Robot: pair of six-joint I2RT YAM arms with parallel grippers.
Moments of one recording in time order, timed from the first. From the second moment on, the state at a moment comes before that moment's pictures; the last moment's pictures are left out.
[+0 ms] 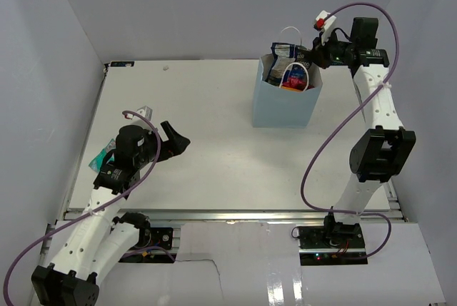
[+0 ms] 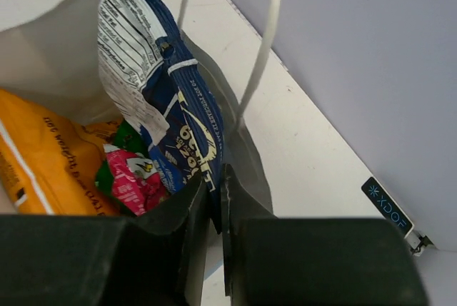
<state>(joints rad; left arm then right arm) -0.28 0.74 0.69 -0.43 0.16 -0.60 -0.03 1.86 1.94 -0.60 -0.75 -0.64</state>
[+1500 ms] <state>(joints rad) -0.28 0.77 0.73 -0.49 -0.04 -0.90 0.05 1.88 2.04 -0.79 -0.55 -0.57</state>
